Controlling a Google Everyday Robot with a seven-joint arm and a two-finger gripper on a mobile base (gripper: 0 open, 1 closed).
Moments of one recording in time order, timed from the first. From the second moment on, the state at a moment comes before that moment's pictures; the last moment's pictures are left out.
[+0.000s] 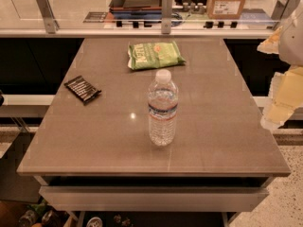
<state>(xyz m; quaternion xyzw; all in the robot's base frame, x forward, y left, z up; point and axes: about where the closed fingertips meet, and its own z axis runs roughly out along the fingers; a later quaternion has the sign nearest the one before) 0.438 -0.217 0.976 -0.60 0.78 -0.03 0.16</state>
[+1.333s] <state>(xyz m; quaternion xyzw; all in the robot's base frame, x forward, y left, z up) 0.437 -0.241 0.977 -0.51 0.81 0.08 0.27</state>
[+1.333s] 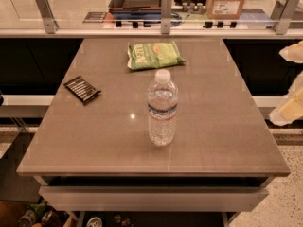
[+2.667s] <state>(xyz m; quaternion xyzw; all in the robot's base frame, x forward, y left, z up) 0.399 -0.168 0.937 -0.52 0.73 0.21 0.40</state>
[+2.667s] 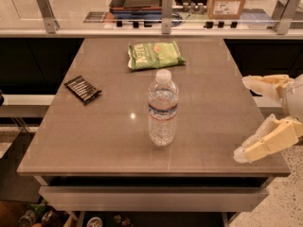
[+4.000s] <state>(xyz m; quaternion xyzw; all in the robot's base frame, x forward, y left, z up) 0.413 -0.118 0.878 -0.49 0.68 0.31 0.44</state>
